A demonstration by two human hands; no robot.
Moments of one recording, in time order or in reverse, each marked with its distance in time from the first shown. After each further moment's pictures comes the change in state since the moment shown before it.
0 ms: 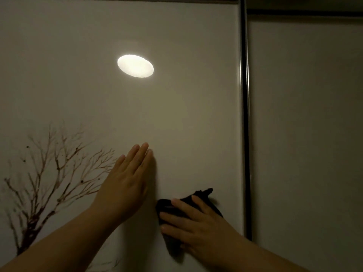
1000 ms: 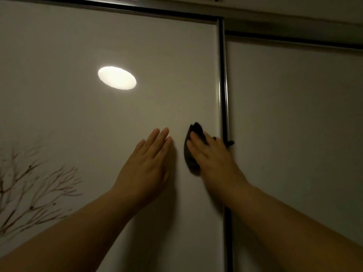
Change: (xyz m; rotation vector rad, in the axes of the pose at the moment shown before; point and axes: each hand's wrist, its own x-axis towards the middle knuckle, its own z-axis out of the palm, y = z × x) left_hand 0.102 0.080 -0.003 -0.090 0.184 0.162; right_hand 0.010 0.157 -0.055 -0.075 0.334 0.493
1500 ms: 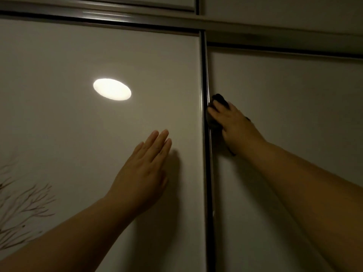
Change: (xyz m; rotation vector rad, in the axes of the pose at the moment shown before) left_hand 0.036 0.027 0.004 0.005 0.070 0.055; right_hand 0.049 0.124 -0.042 0.139 0.025 0.181
